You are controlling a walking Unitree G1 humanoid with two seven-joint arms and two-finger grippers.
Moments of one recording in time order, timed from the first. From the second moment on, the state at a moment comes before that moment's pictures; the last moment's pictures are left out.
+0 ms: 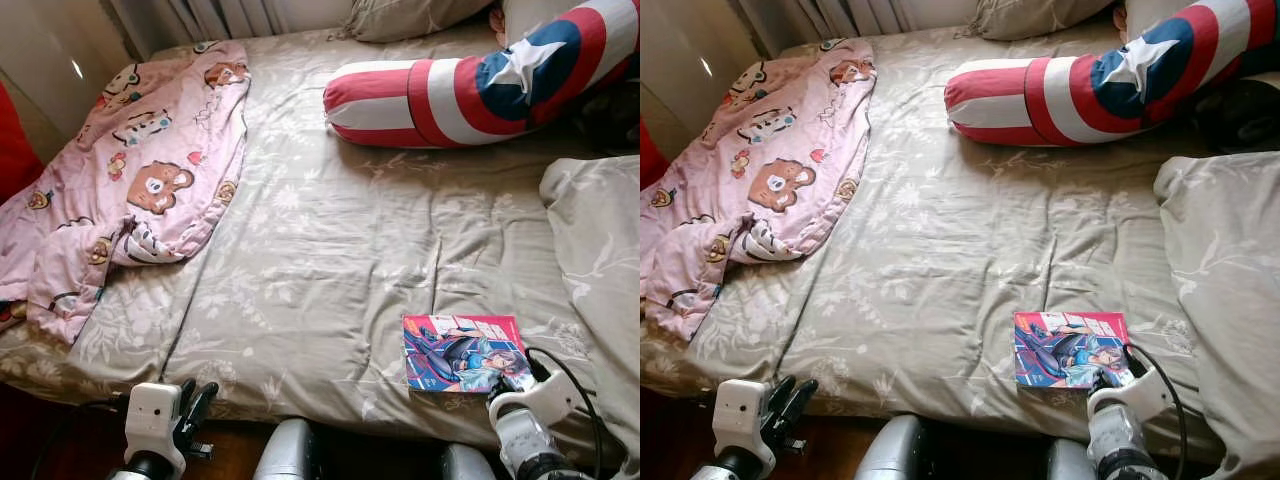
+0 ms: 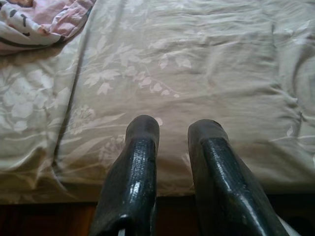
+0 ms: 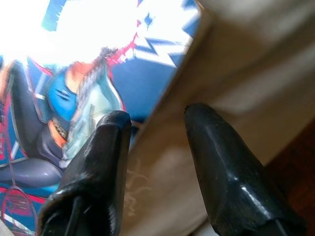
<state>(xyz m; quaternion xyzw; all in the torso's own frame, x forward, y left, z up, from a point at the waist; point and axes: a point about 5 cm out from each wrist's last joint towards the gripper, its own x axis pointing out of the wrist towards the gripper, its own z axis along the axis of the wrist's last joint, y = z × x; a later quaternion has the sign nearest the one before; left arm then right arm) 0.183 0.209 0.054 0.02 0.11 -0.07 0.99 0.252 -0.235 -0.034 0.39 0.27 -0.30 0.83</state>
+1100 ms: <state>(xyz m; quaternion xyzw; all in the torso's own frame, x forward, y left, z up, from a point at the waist) 0.248 0.197 0.012 -0.03 0.12 -0.03 0.99 0.256 -0.221 -0.006 0.10 0.12 -0.14 0.98</state>
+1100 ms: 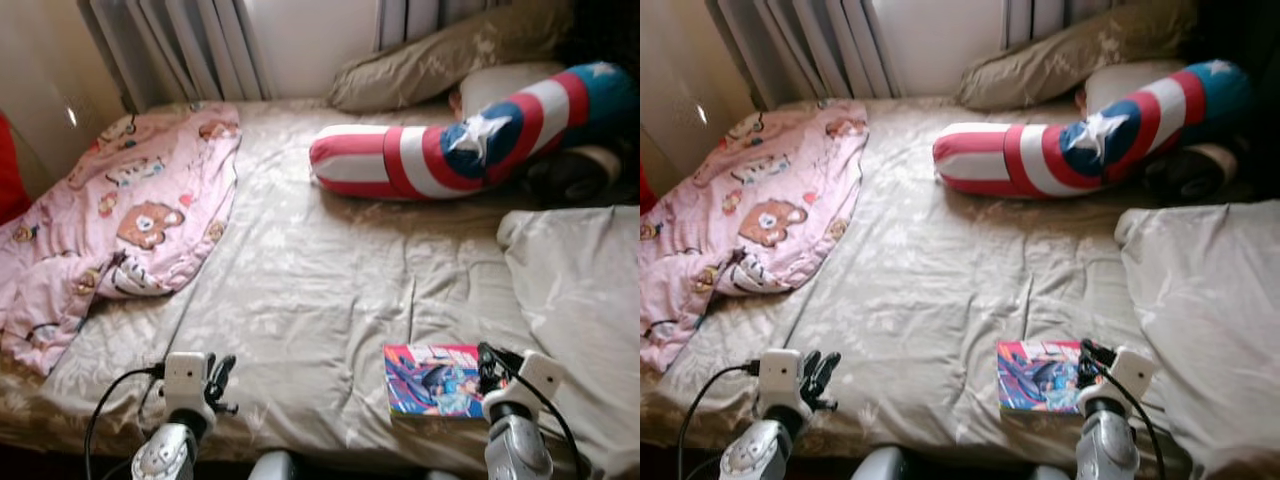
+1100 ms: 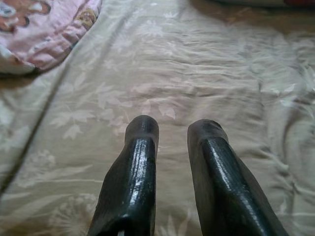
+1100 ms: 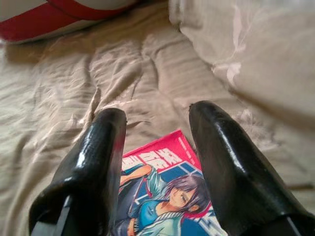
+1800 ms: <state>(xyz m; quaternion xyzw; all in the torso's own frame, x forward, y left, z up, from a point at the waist) 0.232 0.203 -0.043 -0.05 0.28 0.03 0.96 0.244 -0.197 -0.042 0.03 0.31 -0.02 0.95</state>
